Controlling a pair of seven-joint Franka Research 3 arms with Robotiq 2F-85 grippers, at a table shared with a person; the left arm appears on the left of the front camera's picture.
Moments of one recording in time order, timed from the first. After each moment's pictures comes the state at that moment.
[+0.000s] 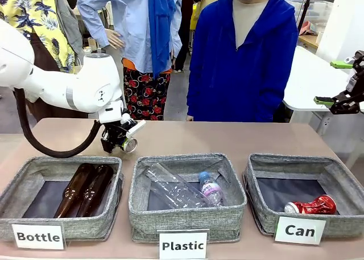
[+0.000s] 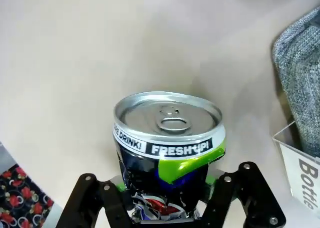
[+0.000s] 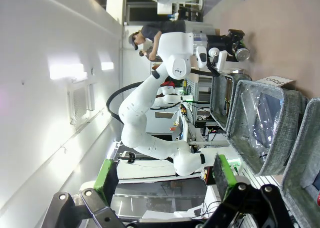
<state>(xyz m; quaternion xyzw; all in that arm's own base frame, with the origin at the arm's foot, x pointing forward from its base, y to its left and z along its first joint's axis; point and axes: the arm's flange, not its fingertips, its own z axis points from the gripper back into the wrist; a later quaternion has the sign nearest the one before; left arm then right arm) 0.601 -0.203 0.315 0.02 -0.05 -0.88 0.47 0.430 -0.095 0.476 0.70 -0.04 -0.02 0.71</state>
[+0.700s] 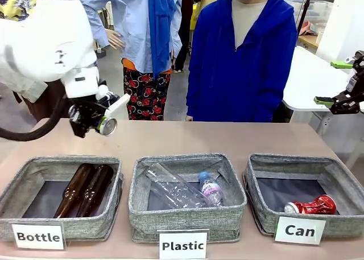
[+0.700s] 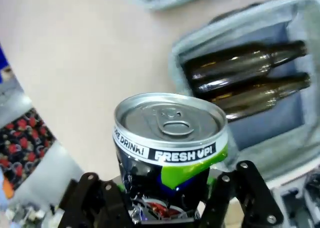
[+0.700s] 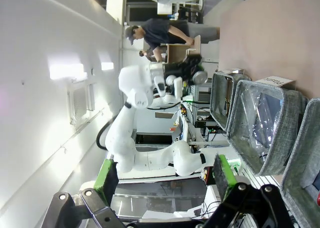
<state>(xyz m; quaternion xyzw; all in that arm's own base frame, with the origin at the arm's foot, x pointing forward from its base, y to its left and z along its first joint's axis) 0.466 -0.179 0.466 0.07 -0.04 -0.84 0.54 0.430 -0.096 0.476 0.70 -0.04 -0.02 0.71</state>
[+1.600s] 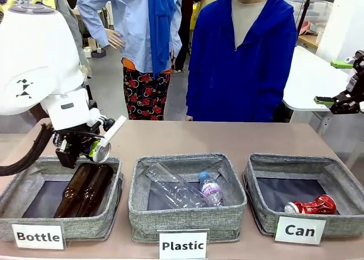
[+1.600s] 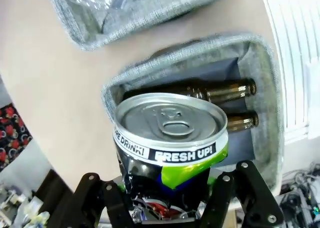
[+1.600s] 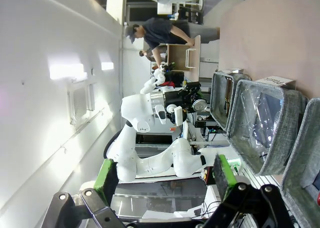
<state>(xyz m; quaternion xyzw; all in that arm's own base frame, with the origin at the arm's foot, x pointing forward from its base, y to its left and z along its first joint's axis) 0.372 -0.188 0.453 0.07 -0.05 -0.80 0.59 0.429 -0.096 0.476 0.70 -0.04 -0.02 0.71</state>
